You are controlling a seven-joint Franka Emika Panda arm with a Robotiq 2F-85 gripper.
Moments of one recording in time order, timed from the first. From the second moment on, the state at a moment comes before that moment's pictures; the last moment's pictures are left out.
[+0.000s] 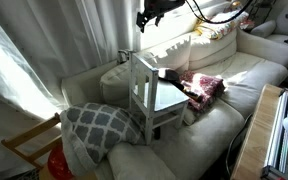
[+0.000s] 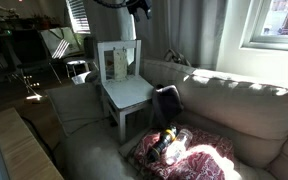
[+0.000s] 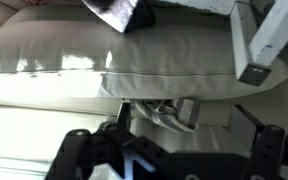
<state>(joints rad) 0.19 0.36 -0.10 -1.73 -0.28 2.41 0.46</state>
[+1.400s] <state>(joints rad) -0.10 0.68 0.00 -1.62 -0.07 2.41 -0.10</state>
